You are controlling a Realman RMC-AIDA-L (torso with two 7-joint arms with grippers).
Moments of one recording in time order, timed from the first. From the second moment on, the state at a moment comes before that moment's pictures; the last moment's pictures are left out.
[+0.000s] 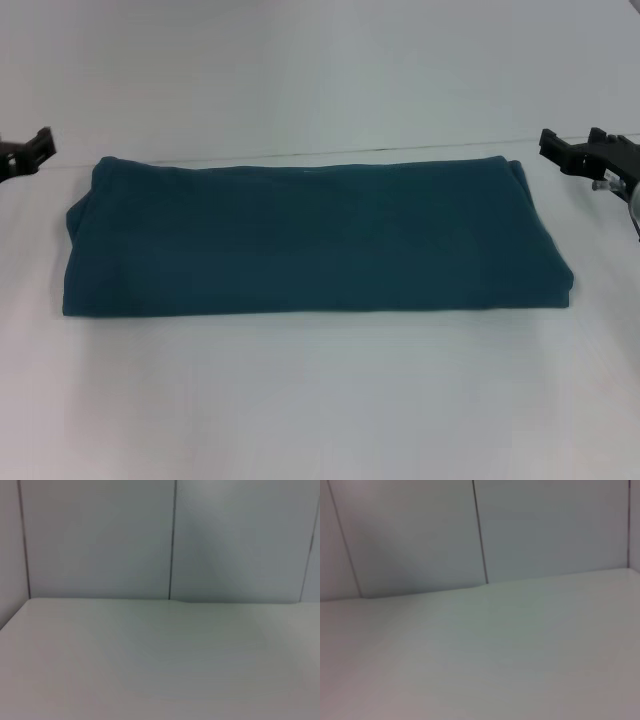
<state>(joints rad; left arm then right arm) -0.74 -2.12 0.40 0.54 1.80 0.53 -1.28 0.75 2.06 -0.17 -0.29 -1.67 -0.61 0.95</state>
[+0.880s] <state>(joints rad) -0.47 -2.11 0.55 0.80 1.98 0.97 -1.73 0.52 1.92 -0.67 -0.53 -1.82 -1.04 1.82</state>
